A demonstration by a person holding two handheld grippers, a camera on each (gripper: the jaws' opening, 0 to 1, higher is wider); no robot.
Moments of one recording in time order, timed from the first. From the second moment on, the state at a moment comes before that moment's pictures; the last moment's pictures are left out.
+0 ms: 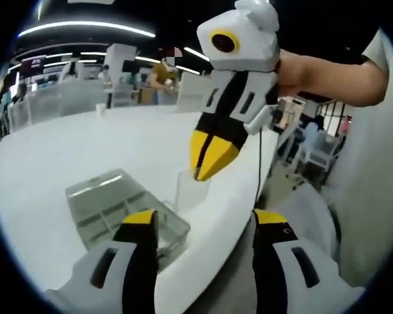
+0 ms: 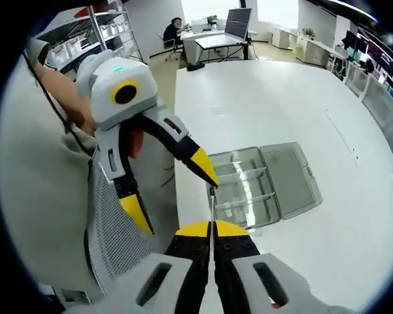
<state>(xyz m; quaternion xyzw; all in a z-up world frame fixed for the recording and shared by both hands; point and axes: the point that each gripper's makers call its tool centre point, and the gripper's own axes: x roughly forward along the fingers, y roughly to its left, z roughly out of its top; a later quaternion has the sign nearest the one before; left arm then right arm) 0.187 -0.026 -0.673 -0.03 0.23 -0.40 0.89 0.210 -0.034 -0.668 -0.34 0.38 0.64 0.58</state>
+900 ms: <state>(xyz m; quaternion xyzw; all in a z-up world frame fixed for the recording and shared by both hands) 0.196 -0.016 -0.676 -0.04 0.23 -0.38 0.90 0.237 -0.027 -0.683 -0.39 0.34 0.65 0.56</state>
